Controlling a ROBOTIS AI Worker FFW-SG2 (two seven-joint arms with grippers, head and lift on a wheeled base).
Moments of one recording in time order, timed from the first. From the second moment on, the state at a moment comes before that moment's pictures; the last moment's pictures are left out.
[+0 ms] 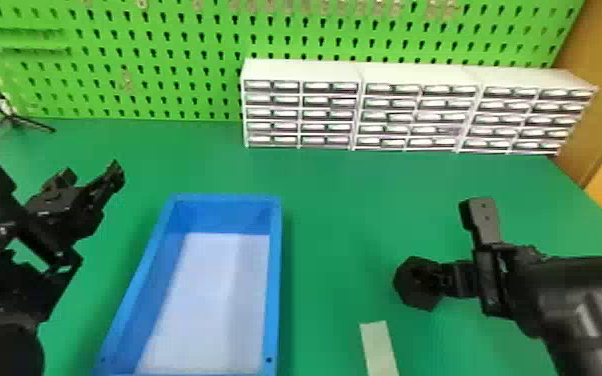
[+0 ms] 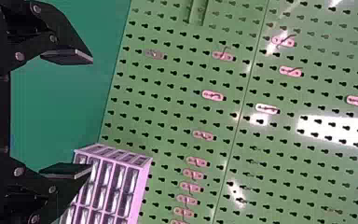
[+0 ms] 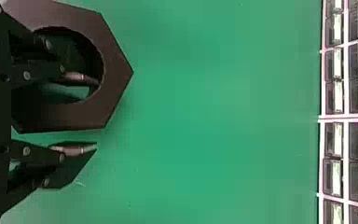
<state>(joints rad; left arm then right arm) 0.04 0.10 0.21 -1.87 0.35 0.29 -0.13 -0.18 -0.19 -0.01 -1.71 0.03 1.18 0.36</state>
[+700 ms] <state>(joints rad) 0.04 0.10 0.21 -1.87 0.36 0.29 -0.13 -0.17 -0.18 -0.02 -1.71 0.03 1.13 0.36</state>
